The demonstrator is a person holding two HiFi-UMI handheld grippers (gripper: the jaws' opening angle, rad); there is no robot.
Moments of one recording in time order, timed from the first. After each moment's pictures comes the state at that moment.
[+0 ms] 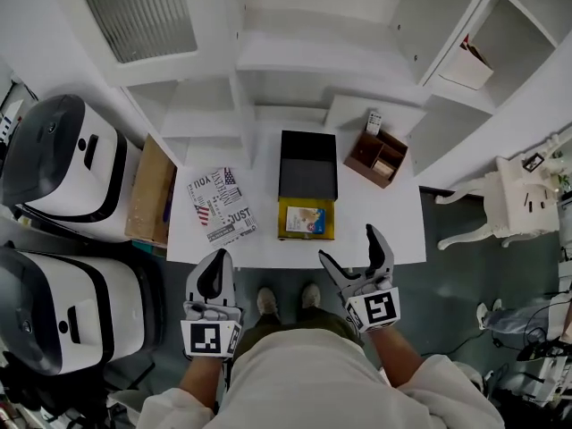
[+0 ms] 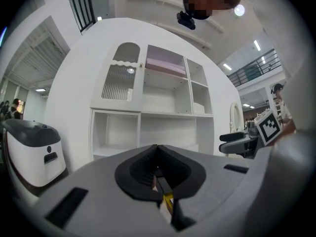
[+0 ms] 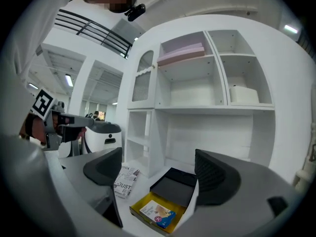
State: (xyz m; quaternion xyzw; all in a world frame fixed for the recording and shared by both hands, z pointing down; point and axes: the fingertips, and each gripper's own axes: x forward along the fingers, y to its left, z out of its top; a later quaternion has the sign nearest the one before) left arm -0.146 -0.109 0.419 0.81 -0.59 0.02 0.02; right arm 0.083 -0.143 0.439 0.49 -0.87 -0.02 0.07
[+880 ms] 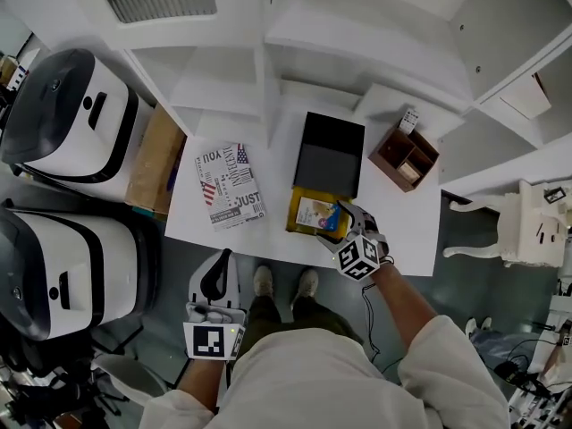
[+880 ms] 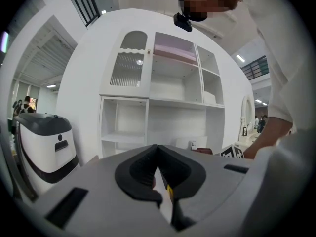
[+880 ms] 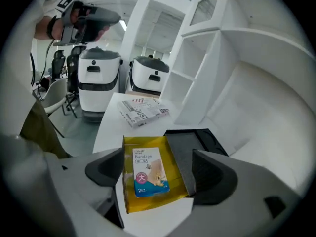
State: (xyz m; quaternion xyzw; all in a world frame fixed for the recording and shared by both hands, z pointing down) left arm -0.149 -0.123 0.461 0.77 -0.64 0.05 0.07; right arm 0.049 -0.227 0.681 0.20 -0.87 -0.08 0.43
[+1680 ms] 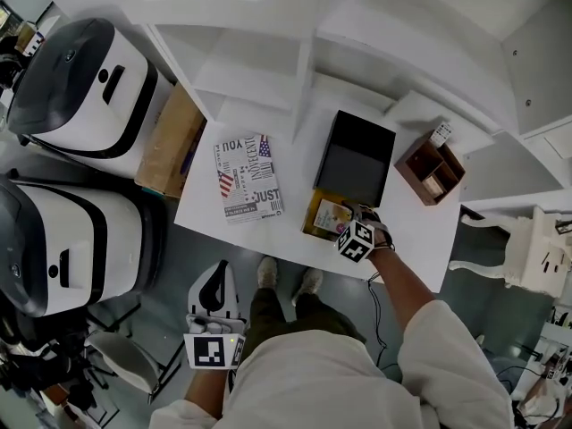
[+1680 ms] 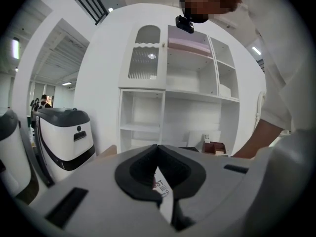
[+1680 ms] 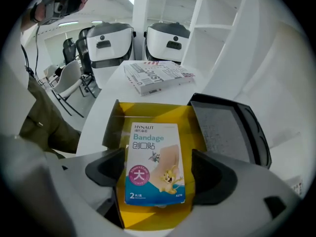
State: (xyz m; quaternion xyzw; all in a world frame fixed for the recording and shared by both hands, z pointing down) left arm -0.191 -0.105 0.493 0.71 -0.69 0.06 0.11; right arm 0.033 -0.245 0.801 0.07 -0.82 -0.03 0.57
